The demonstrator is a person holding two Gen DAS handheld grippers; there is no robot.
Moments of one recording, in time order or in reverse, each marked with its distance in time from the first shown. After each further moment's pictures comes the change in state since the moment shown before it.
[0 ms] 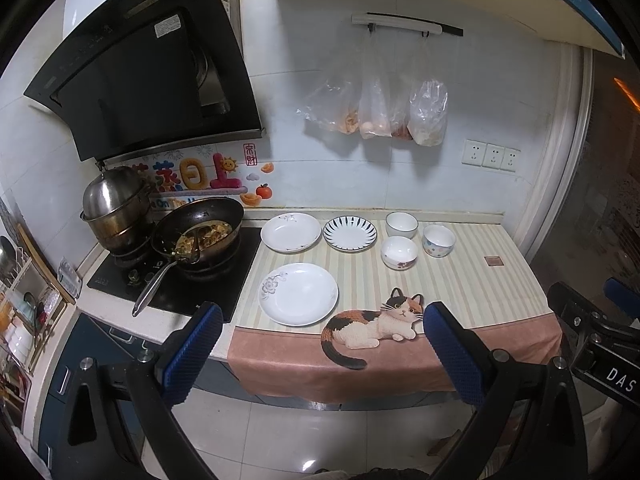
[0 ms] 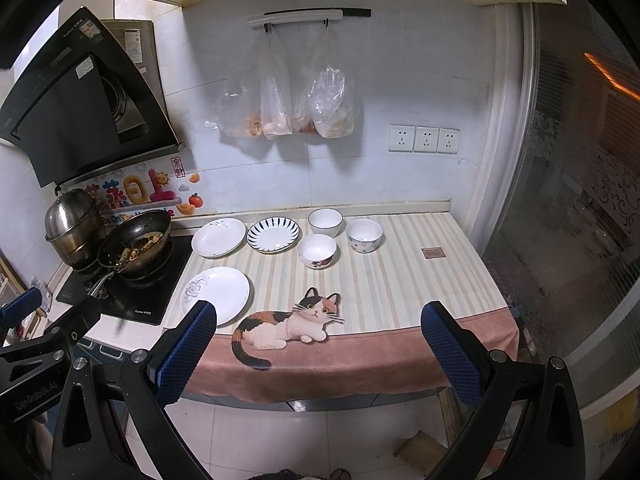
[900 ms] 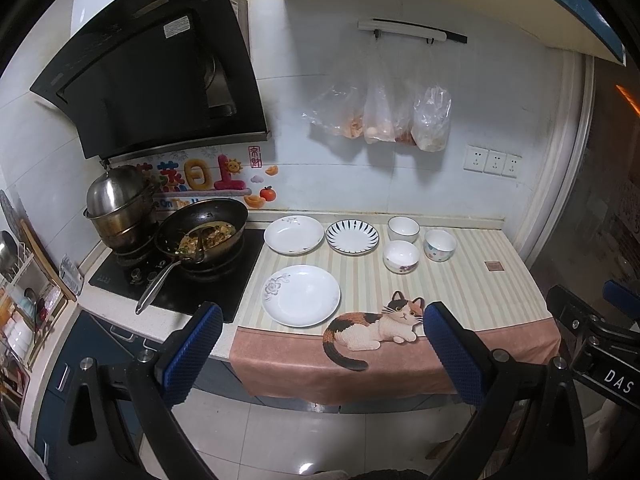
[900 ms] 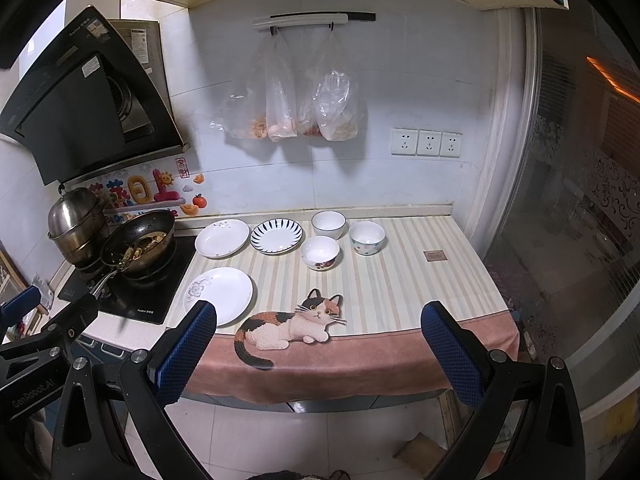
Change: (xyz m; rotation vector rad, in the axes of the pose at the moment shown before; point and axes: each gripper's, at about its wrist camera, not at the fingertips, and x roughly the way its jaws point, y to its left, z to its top) left arm 0.002 0.004 0.004 -0.003 -0.002 0.001; right arm -0.005 0.013 0.002 -0.009 -0.007 0.000
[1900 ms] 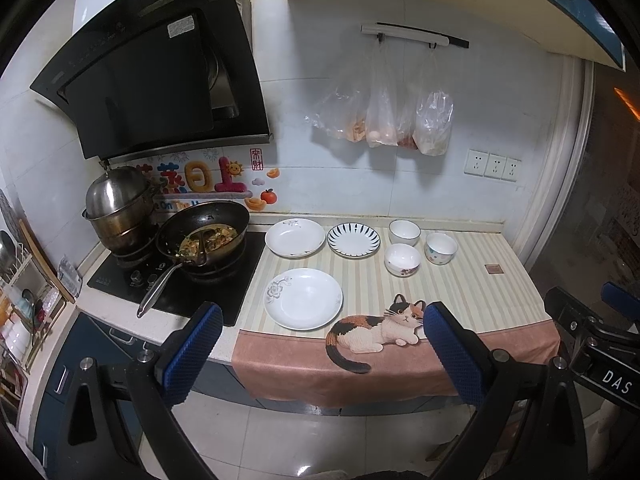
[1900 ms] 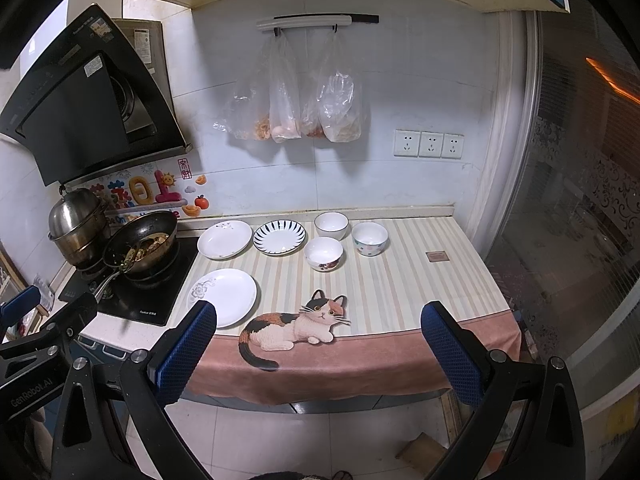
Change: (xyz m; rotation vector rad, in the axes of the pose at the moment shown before) left arm -0.005 0.008 0.002 -0.008 -0.009 -0.001; right arm -0.002 0.008 0.000 0.000 -0.002 0.003
